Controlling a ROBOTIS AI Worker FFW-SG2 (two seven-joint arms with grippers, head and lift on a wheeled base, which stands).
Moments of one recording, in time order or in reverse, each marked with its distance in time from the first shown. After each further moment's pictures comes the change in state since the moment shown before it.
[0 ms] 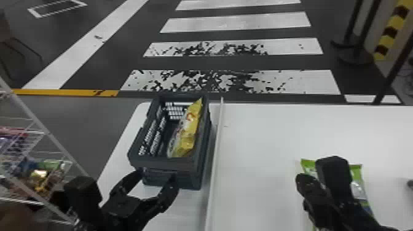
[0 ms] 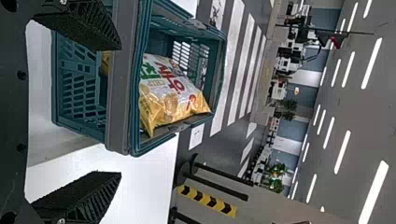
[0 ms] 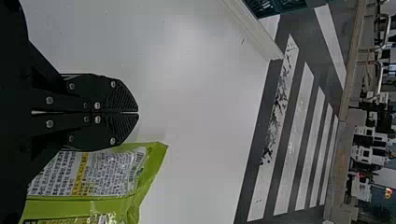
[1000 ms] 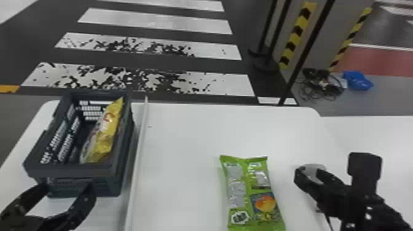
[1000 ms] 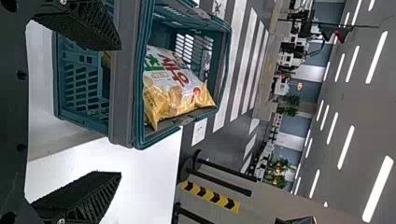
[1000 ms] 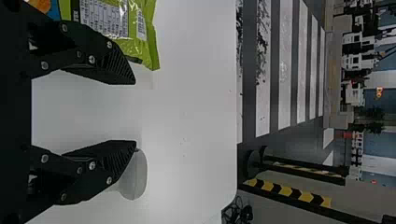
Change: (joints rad) left arm -0.009 0.006 -0.017 0.017 -0.010 -0.003 -0.006; right arm 0.197 -0.084 -0.551 -0.152 -0.284 -0.004 0.073
